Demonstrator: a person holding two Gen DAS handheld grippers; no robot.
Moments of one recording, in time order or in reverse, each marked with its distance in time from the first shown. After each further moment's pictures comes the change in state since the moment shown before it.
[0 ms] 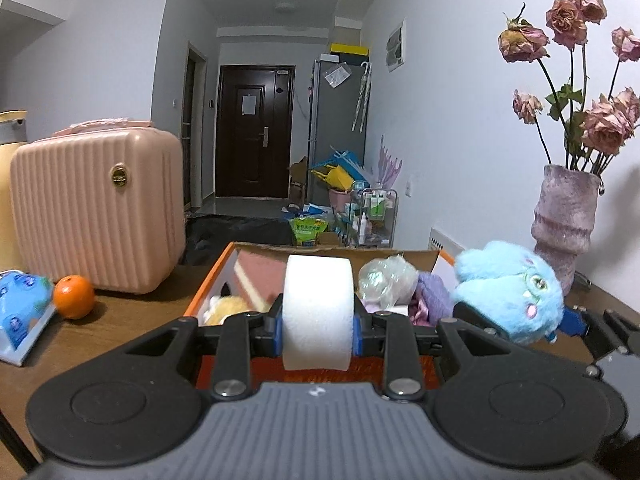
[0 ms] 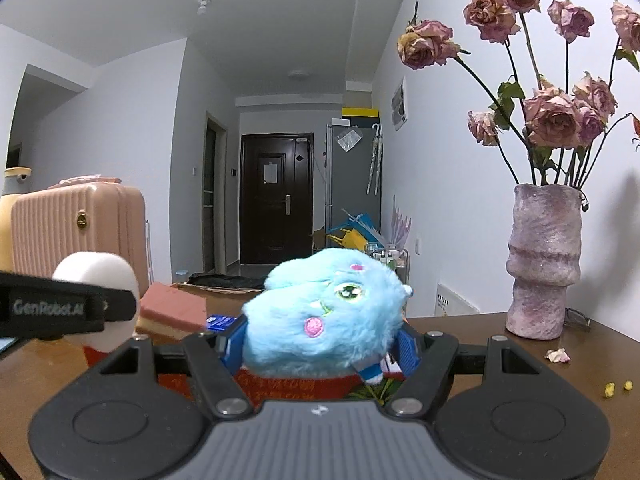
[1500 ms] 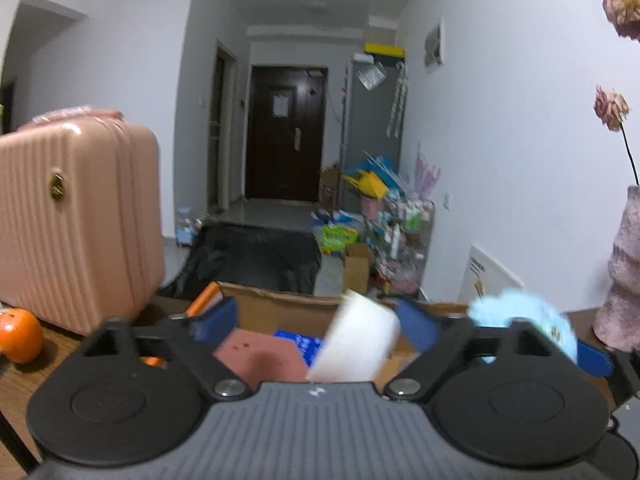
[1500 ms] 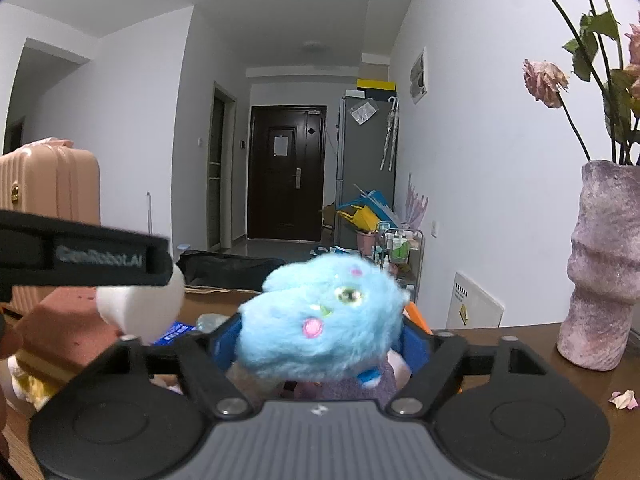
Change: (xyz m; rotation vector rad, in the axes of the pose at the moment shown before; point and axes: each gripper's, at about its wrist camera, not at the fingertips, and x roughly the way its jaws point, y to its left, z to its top) left arm 0.138 -0.006 0.033 -0.037 -0.025 0.117; right arm 0.145 -0.012 0.009 -0.027 0.082 0.031
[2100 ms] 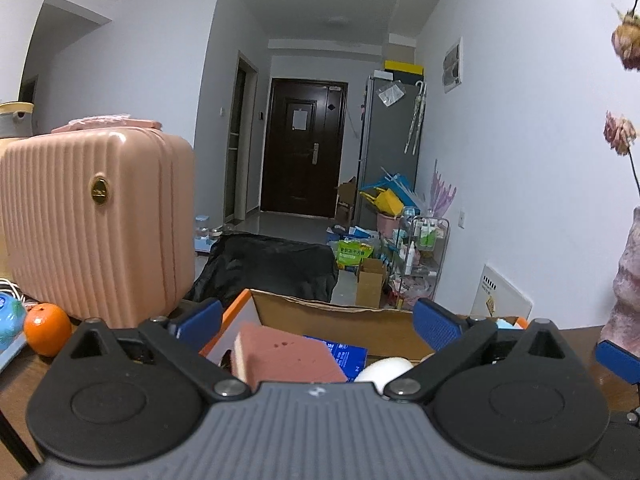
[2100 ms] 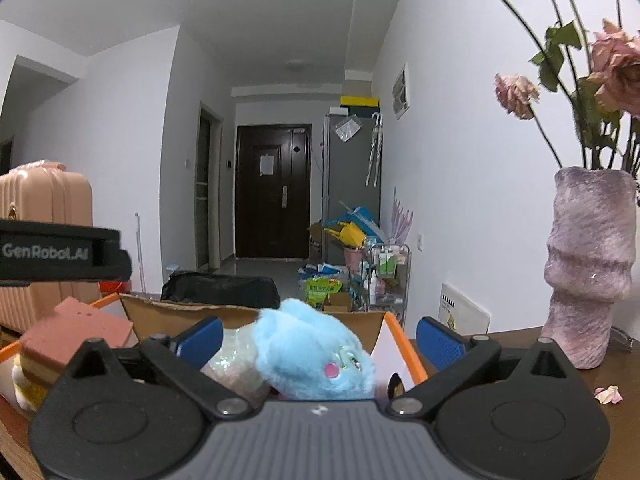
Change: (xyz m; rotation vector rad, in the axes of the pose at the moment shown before) left arm -0.026 0.016 0.001 -0.046 -0.037 0.031; right arm -0.022 -0.007 -0.002 0.026 -0.067 -0.039
